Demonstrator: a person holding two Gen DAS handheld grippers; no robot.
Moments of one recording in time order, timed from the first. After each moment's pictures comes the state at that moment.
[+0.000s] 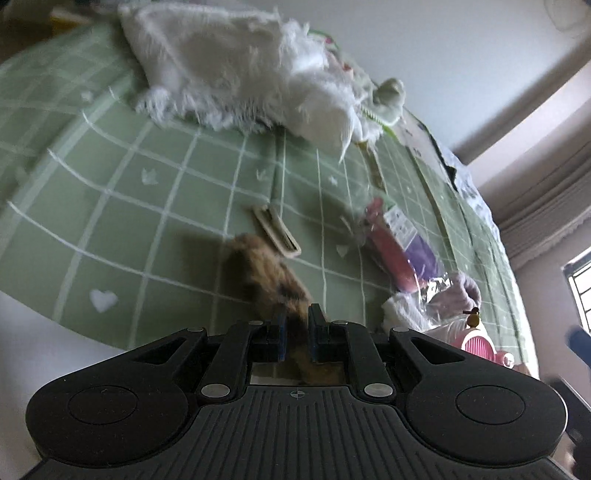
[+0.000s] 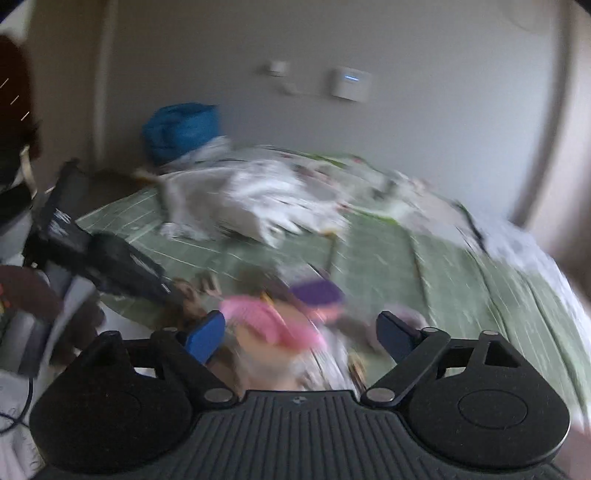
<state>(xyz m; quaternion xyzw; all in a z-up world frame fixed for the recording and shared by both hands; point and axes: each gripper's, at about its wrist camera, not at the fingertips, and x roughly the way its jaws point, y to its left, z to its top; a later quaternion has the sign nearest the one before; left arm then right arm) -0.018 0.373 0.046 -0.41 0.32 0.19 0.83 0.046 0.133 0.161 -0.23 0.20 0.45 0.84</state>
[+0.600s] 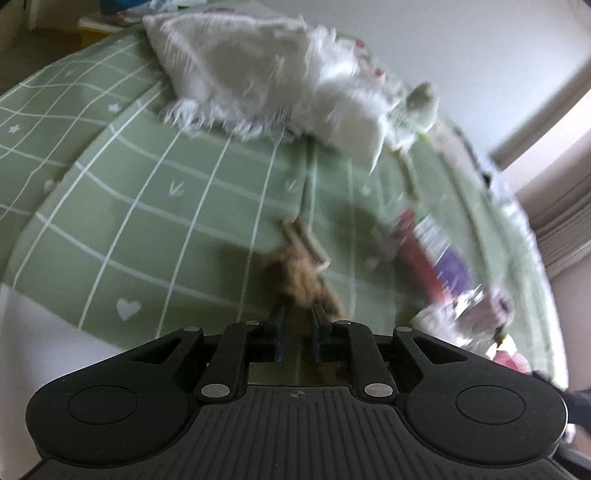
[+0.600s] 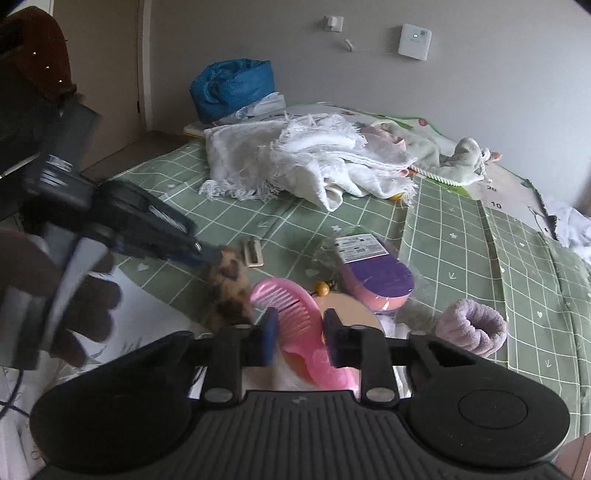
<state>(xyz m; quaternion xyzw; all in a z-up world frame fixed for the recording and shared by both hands) -0.009 0.370 0.053 -0.38 0.35 0.26 0.81 0.054 0.153 0.131 -0.24 0.26 0.50 0.79</state>
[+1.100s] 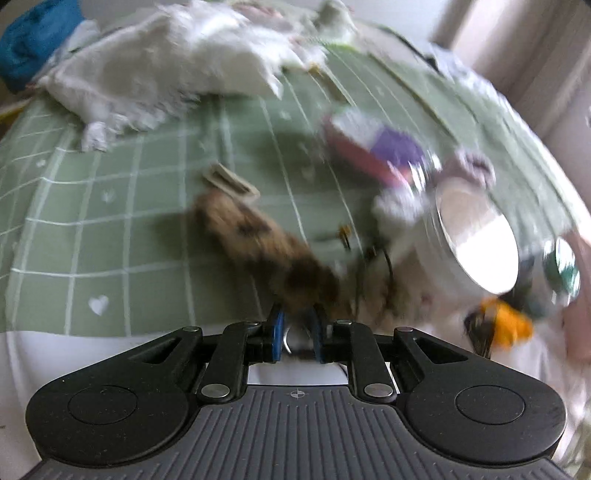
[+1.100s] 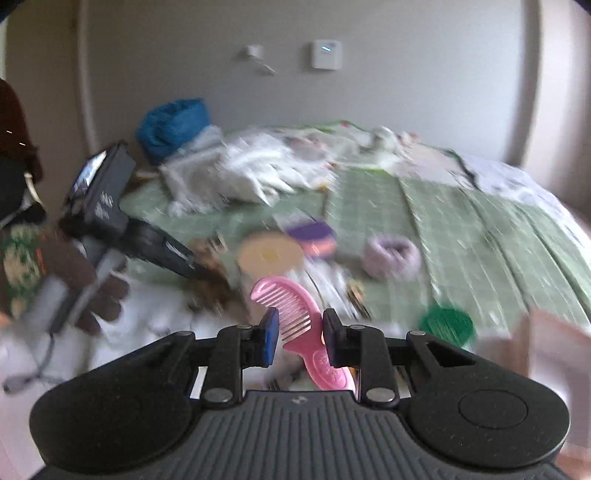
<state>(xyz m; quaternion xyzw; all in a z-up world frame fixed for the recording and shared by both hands) 0.007 0.309 0.060 -0.20 0.47 0.17 0.84 0.005 0.006 0.142 -0.14 0.30 0.41 0.85</state>
